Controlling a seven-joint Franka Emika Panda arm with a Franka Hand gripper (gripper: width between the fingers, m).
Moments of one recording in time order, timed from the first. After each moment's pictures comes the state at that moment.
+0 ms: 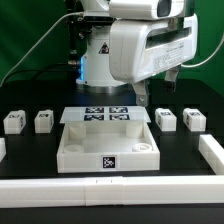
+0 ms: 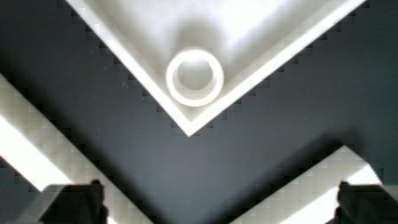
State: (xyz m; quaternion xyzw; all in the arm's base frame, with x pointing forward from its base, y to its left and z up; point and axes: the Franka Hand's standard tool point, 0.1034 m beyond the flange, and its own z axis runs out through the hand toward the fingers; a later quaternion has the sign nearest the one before) arm 0.564 0.055 0.114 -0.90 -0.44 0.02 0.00
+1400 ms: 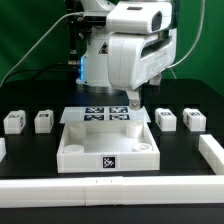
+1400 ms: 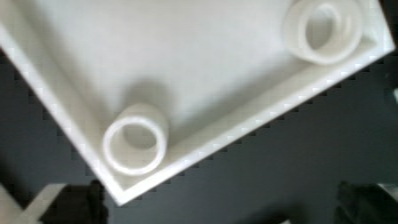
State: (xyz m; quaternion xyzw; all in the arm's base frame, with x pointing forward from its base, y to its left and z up) arm 0.510 0.042 0.090 -0.86 -0.51 0.02 0.01
